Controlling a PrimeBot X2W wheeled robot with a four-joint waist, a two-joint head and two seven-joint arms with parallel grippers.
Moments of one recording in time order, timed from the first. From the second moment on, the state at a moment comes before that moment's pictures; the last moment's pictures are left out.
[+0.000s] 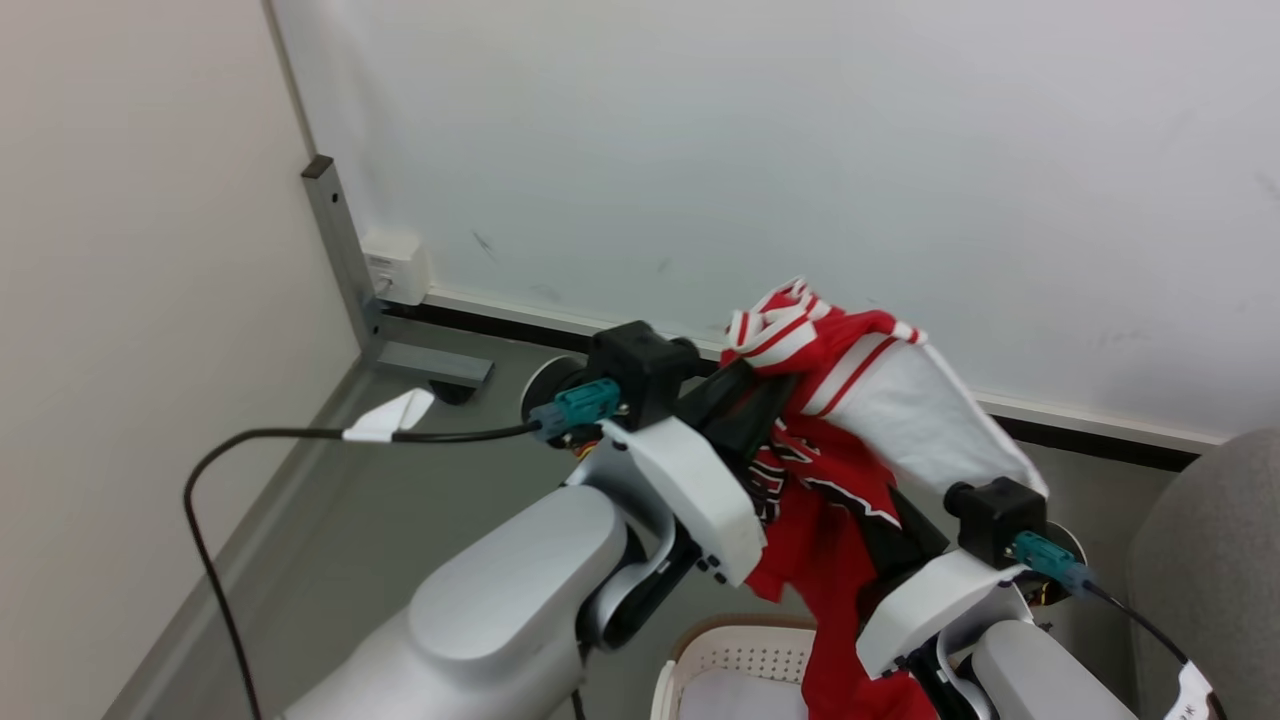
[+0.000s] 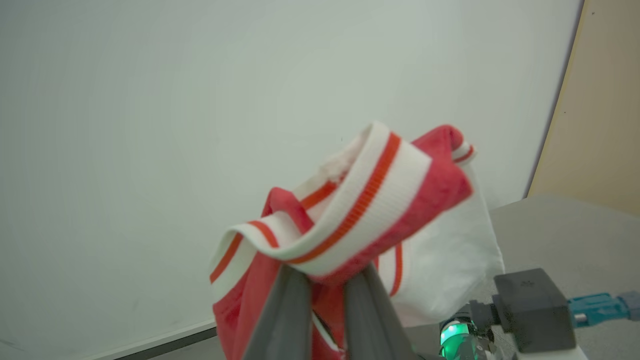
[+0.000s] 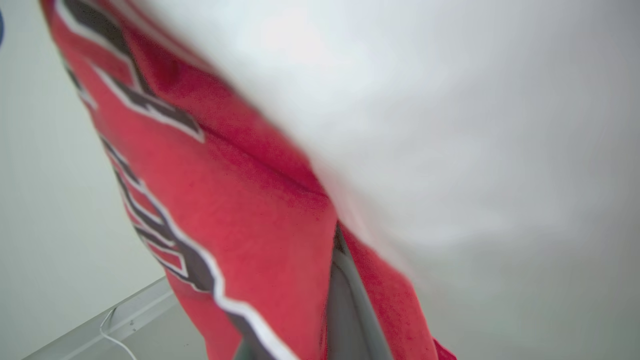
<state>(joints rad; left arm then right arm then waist) -0.84 0.14 -0.97 0.36 -0.75 0.04 -0.19 -0.51 -0.06 0.52 0.69 0.49 0.13 -0.26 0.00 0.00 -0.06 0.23</state>
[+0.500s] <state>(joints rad) -0.71 0.21 -0.99 0.28 -0.76 0.06 -0.21 -0.43 -0.08 0.33 0.44 0.55 0.13 -0.26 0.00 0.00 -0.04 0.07</state>
